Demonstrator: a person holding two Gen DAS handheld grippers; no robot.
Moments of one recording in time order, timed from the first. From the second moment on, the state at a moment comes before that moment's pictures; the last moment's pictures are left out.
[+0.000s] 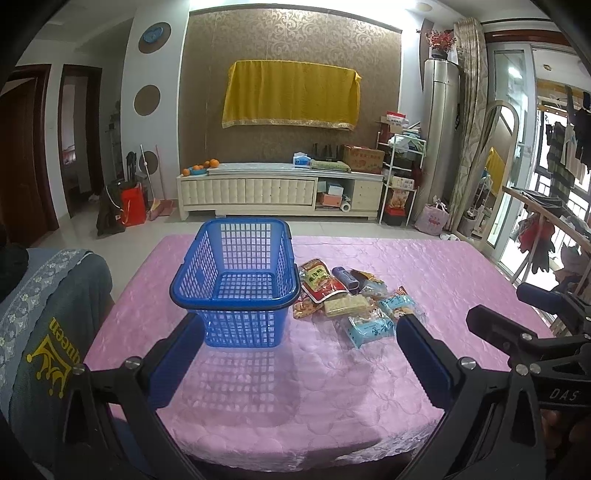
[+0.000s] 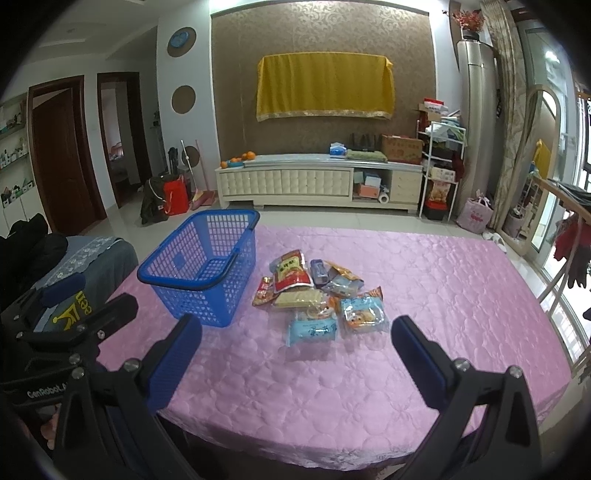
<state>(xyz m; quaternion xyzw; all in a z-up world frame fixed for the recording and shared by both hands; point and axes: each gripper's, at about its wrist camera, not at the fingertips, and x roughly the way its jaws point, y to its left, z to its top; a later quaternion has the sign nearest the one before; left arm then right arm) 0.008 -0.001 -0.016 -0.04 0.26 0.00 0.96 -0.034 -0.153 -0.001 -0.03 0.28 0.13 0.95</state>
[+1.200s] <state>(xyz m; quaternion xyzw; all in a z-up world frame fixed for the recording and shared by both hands) 0.007 -0.010 -0.012 -0.03 0.26 -0.02 0.96 -0.031 -0.160 -0.004 -0.03 0.28 0.13 0.95</state>
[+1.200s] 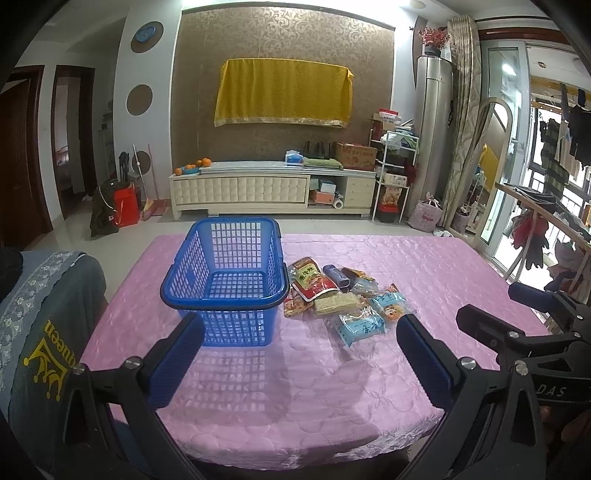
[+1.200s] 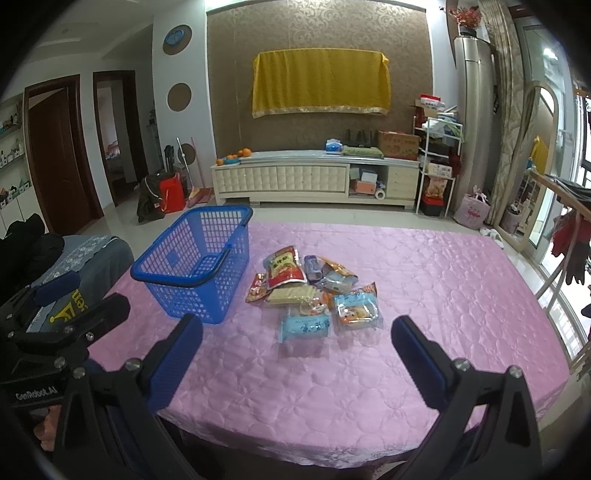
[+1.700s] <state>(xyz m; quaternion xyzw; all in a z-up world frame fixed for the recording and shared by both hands) 0.006 -0.009 -0.007 -0.03 0.27 -0.02 0.96 -0.033 -0.158 -0.003 -0.03 0.28 0.13 0.95</state>
